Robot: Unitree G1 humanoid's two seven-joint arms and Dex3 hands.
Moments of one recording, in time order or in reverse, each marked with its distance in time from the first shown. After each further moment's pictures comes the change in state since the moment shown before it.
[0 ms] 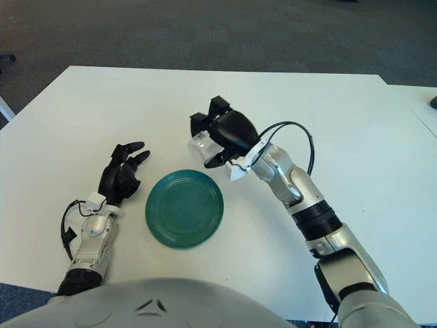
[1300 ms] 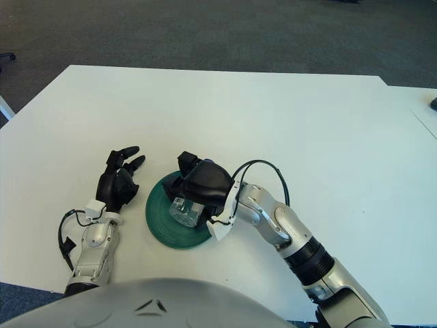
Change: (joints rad) left arm 0.098 -0.066 -0.010 -0.142 0.040 0.186 0.097; right arm 0.201 0.033 0.120 -0.124 -0.100 -0.079 0.159
